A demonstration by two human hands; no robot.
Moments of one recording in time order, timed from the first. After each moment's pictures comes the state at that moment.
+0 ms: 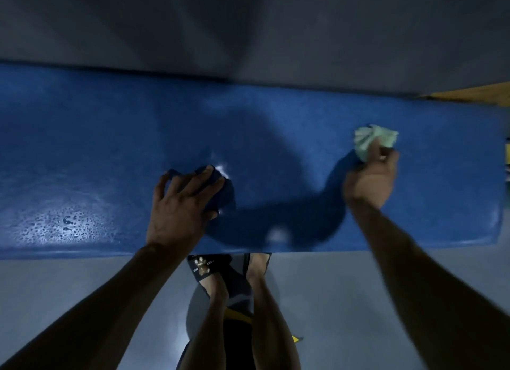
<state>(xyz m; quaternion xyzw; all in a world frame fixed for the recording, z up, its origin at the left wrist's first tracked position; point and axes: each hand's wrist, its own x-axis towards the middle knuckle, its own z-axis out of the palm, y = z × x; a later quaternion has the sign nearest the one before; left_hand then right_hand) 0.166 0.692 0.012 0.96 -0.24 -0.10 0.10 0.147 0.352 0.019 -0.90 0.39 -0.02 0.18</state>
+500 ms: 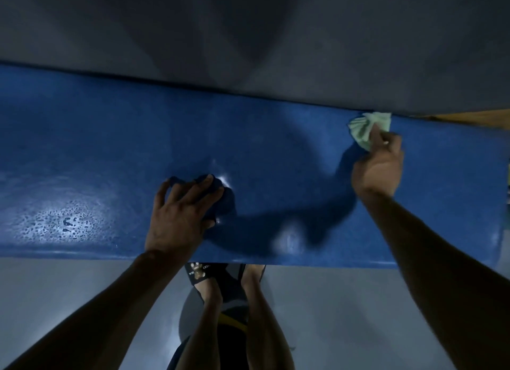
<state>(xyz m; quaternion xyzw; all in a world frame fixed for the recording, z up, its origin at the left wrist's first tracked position) 0.170 0.686 0.016 0.96 -0.22 -0.12 0.09 0.195 0.317 0.017 -0.95 0.30 0.00 0.12</state>
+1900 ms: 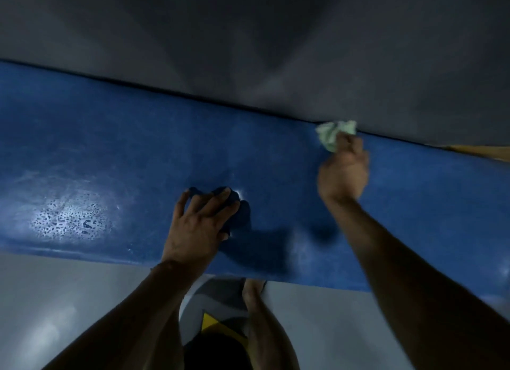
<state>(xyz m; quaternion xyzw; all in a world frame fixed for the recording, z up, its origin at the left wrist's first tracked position) 0.172 0.689 0.015 0.96 -0.22 -0.11 0.10 0.248 0.406 0.012 -0.96 0.26 0.01 0.12</state>
